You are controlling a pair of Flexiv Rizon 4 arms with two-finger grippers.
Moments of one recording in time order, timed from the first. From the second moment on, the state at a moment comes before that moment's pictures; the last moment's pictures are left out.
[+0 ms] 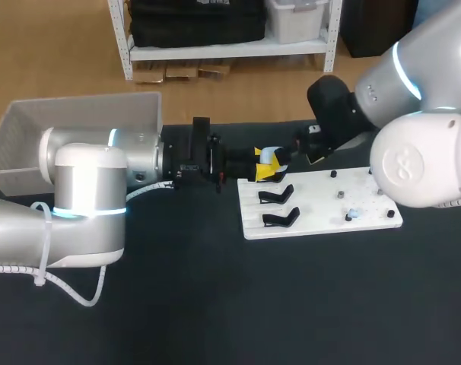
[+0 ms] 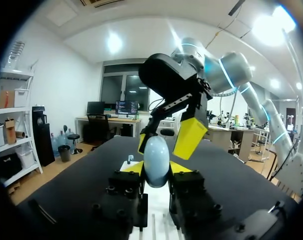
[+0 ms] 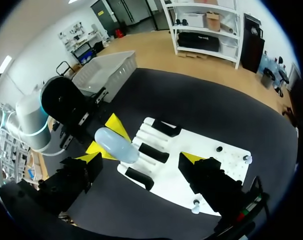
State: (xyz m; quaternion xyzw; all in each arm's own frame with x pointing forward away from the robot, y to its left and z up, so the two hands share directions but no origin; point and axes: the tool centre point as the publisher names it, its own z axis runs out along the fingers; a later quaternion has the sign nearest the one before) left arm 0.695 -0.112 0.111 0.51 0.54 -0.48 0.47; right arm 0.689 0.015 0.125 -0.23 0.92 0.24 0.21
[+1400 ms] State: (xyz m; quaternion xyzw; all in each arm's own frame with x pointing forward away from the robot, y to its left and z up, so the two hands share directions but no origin) left arm 0.696 -0.113 0.111 0.51 0.54 -0.48 0.47; right arm 0.730 -0.119 0.120 -0.20 0.97 0.02 0.15
